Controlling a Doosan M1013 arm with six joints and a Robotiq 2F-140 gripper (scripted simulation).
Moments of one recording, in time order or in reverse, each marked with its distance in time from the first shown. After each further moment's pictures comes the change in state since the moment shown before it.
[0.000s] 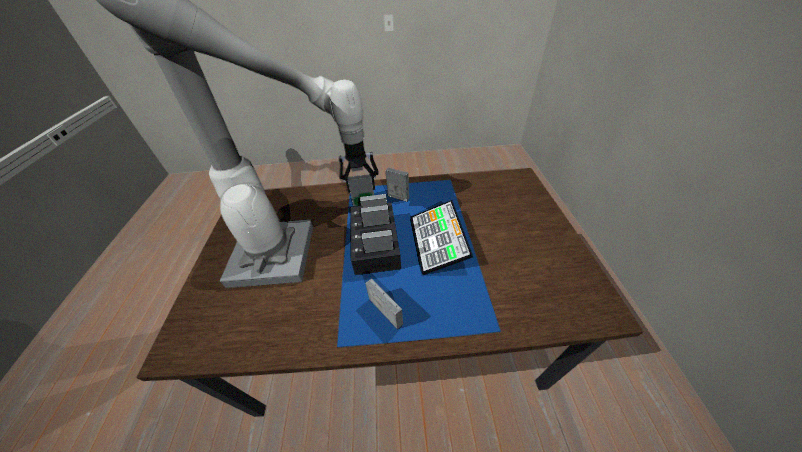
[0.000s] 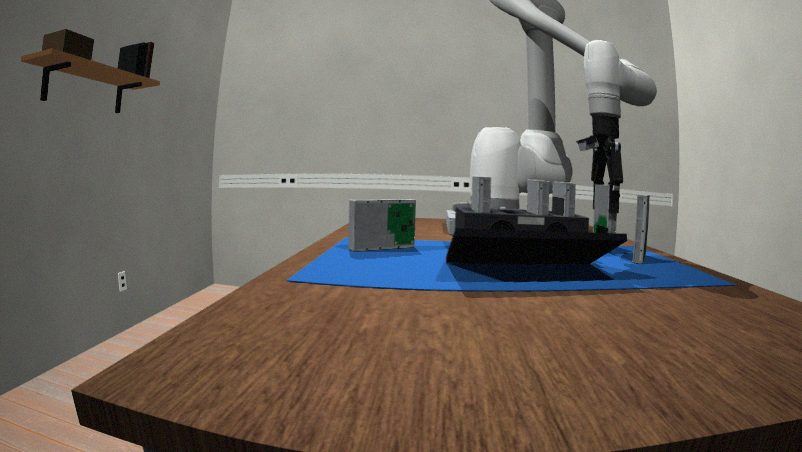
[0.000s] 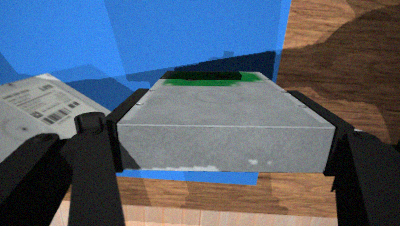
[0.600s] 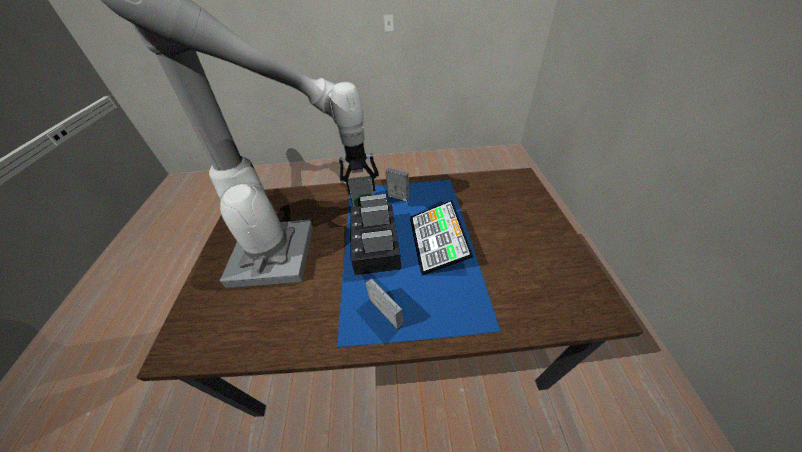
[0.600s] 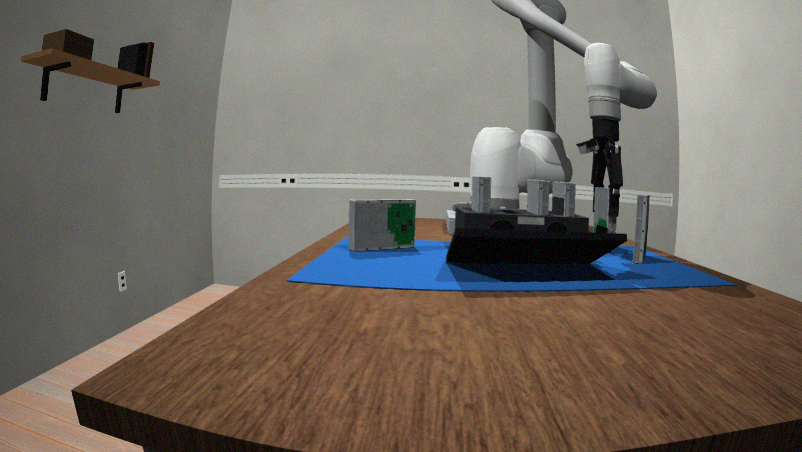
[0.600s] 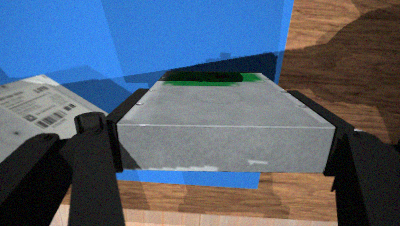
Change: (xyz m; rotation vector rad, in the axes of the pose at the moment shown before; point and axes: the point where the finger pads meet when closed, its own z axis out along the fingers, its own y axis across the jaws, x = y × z) arm 0.000 0.000 0.008 0.000 0.000 0.000
